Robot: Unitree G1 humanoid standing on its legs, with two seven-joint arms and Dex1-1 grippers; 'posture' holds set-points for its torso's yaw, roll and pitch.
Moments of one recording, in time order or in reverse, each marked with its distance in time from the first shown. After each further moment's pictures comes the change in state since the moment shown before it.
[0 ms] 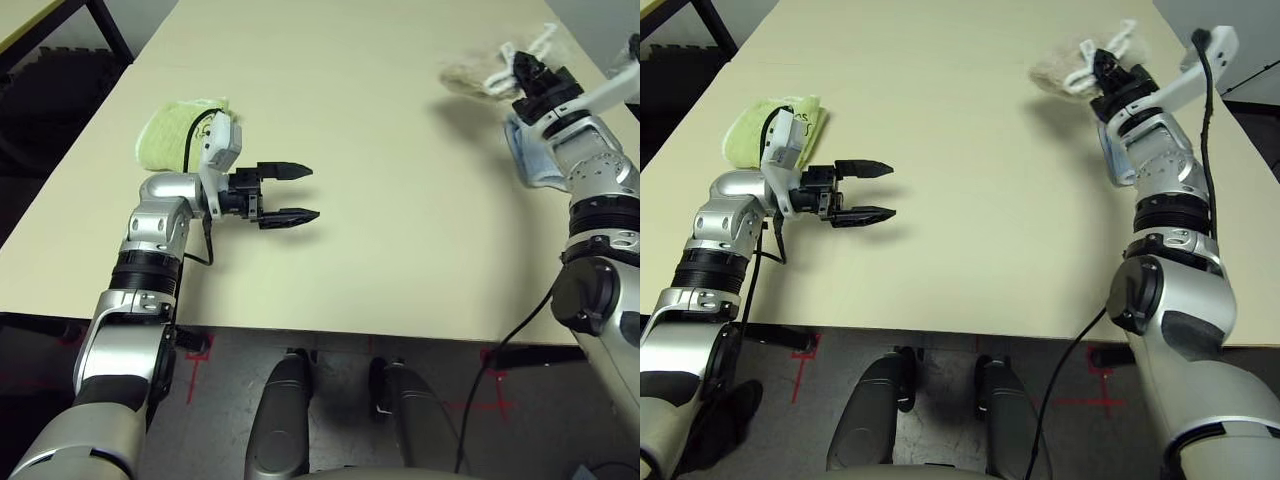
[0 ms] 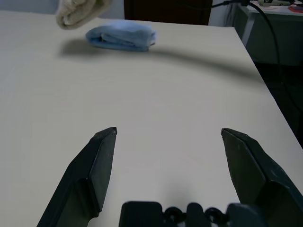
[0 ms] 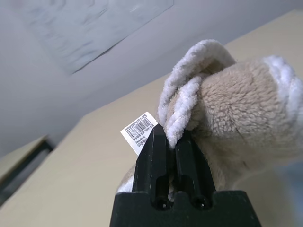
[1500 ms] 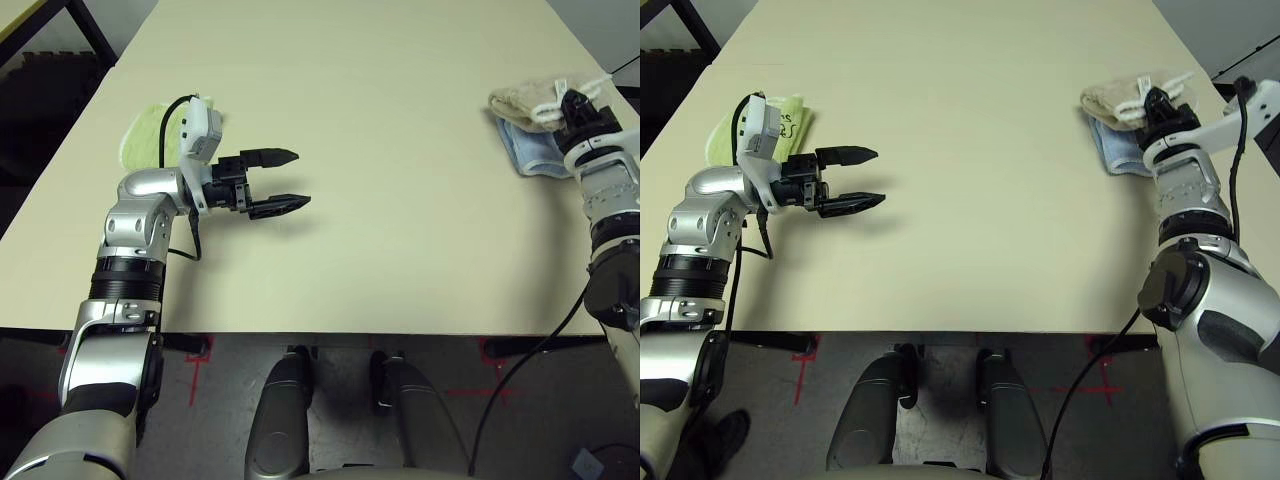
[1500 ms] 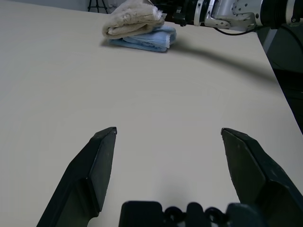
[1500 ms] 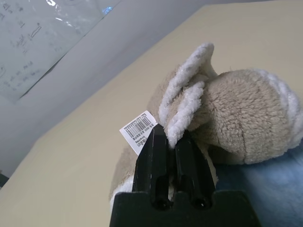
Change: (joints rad) left arm 0.094 0.058 0.052 -0.217 -0.055 0.166 0.116; right arm 0.052 -0.087 -0.148 0.239 0.043 -0.101 0.063
